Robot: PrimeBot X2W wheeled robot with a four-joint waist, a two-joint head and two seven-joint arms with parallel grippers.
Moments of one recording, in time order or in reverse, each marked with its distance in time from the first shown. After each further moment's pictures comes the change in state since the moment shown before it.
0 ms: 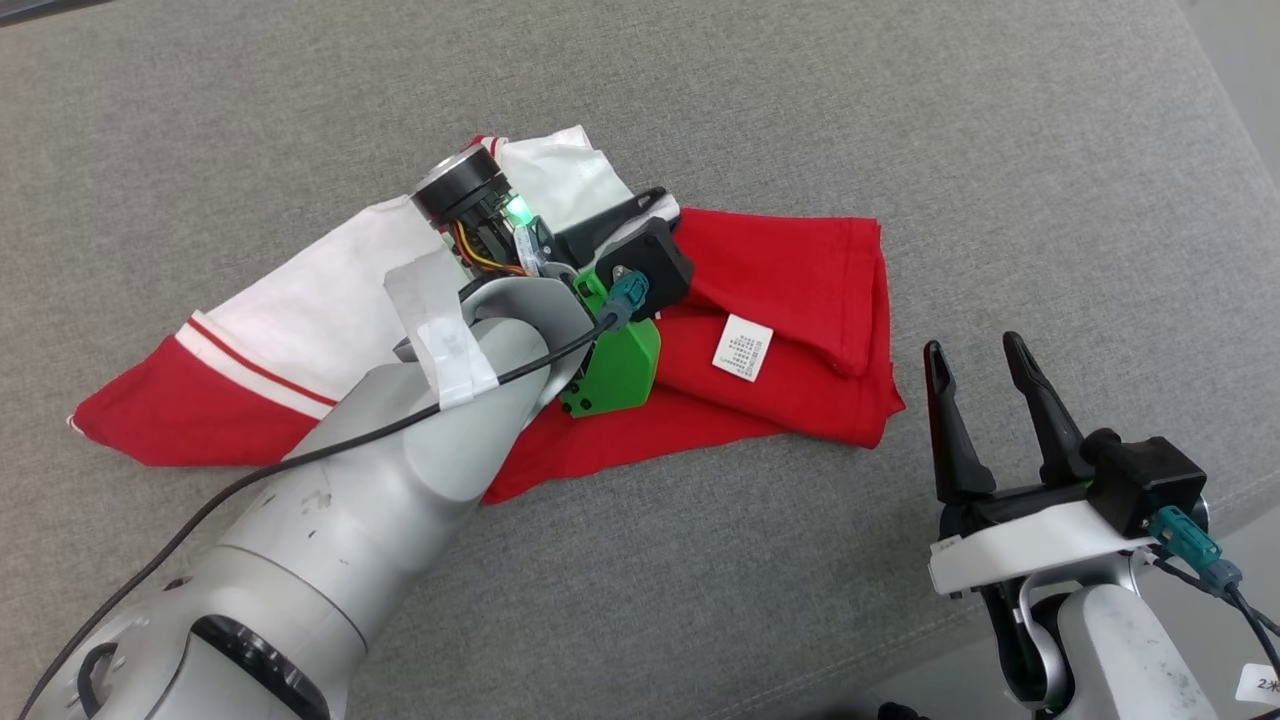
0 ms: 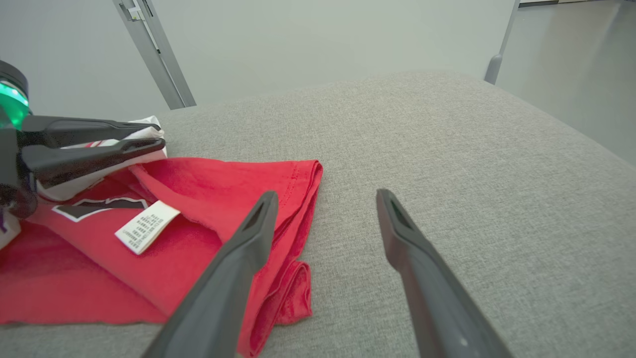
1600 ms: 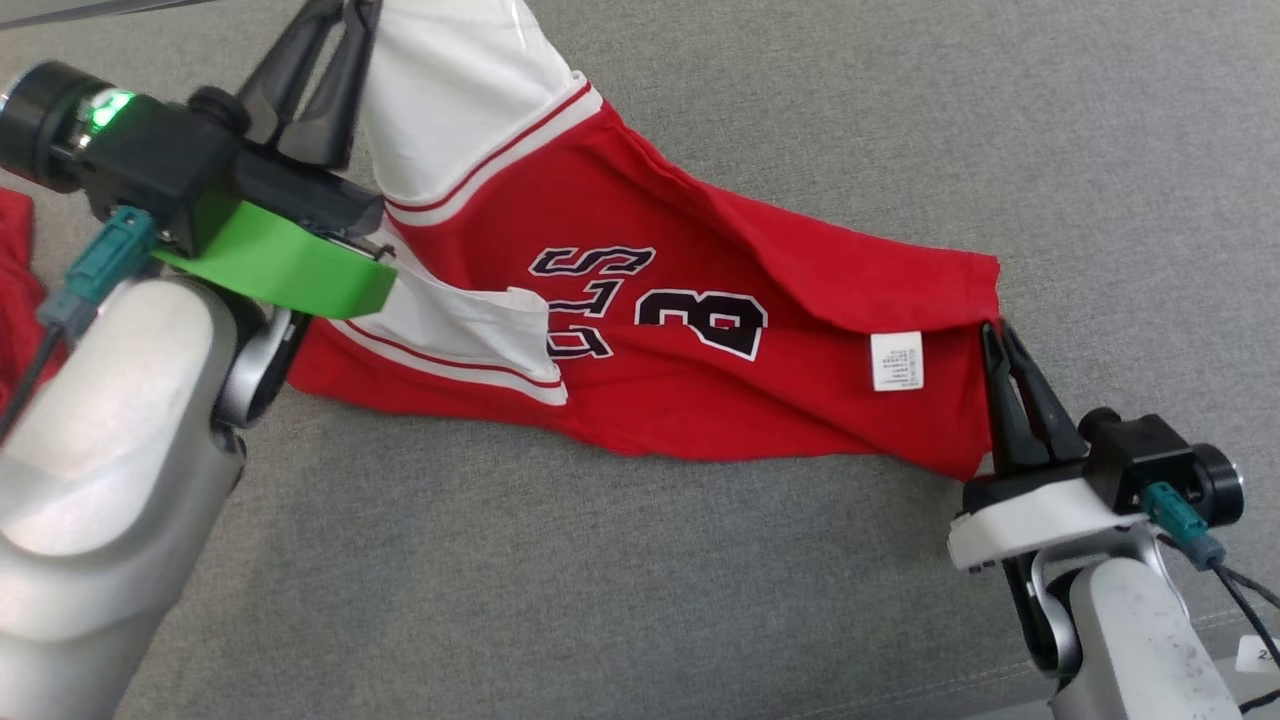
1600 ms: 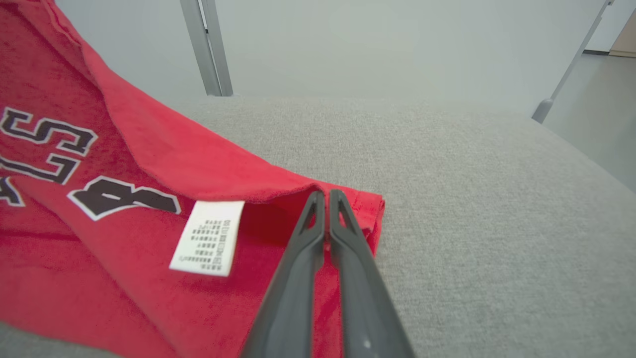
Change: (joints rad) left arm 0.210 0.375 0.406 -0.732 -0.344 0.132 -0.097; right arm -0.039 0.001 -0.059 0.065 -0.170 0.000 0.000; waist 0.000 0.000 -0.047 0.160
